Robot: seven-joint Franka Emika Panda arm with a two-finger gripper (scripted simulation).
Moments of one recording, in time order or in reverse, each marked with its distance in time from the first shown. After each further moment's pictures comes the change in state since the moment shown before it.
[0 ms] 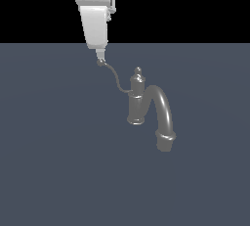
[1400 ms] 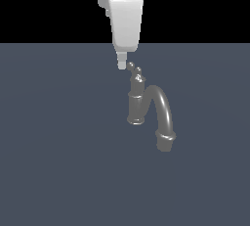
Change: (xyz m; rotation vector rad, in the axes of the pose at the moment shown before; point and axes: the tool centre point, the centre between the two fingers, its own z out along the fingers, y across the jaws) arm 0.052 0.068 -0.001 0.002 0.000 -0.012
